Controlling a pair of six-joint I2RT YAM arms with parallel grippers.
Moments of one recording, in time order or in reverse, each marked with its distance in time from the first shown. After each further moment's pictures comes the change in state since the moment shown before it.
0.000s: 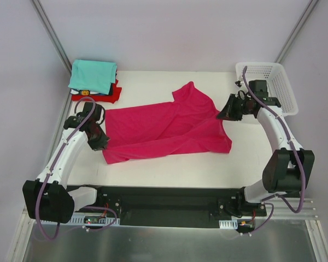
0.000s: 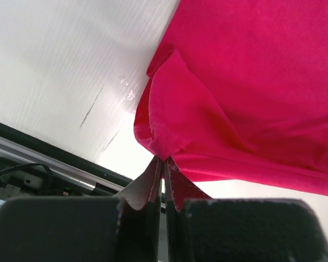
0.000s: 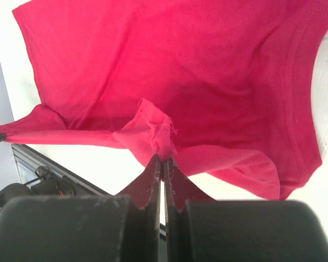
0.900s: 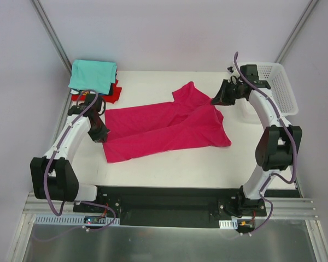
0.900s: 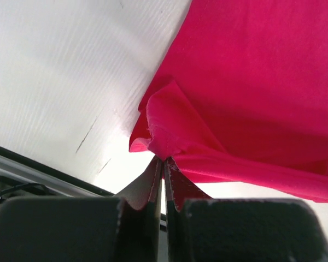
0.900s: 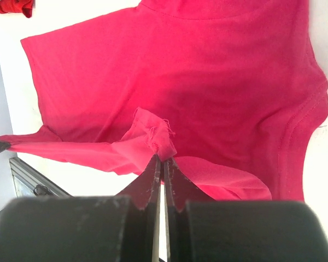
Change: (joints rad) left arm 0.047 0.191 0.082 0.061 -0.003 0.041; right arm 0.053 0.290 0.312 0.018 0.014 0.003
